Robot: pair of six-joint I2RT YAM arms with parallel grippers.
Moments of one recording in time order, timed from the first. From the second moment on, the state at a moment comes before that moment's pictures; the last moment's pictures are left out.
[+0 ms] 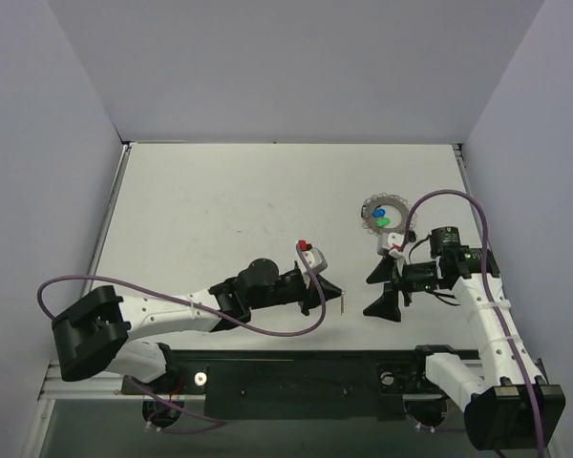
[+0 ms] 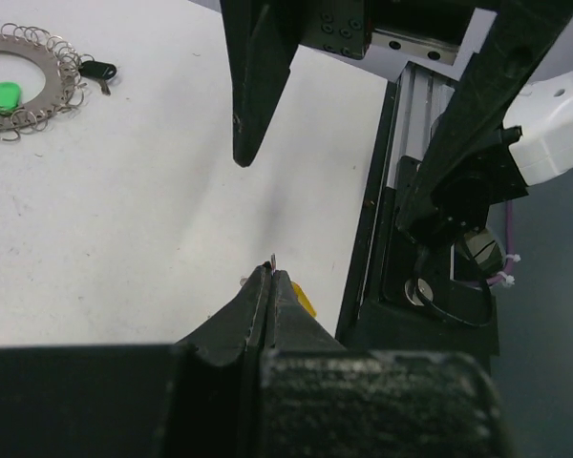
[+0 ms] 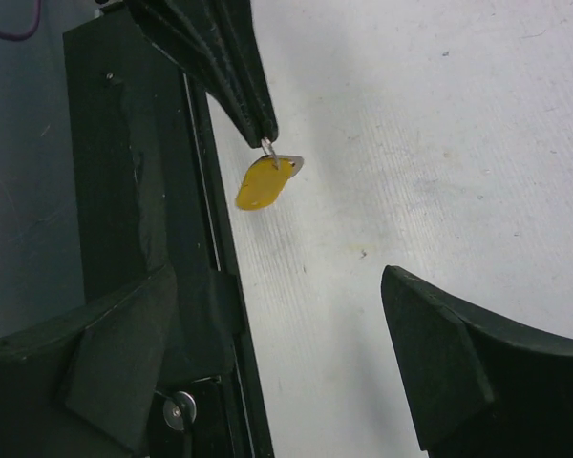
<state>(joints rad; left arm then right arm) -1.12 1.35 0.68 0.55 0.21 -0.24 0.03 0.96 0.81 -1.15 -1.08 -1.02</state>
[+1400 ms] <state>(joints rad) -1.15 1.50 0.76 0.61 0.35 -0.27 0.11 1.01 0.81 -1.32 -1.07 -1.41</state>
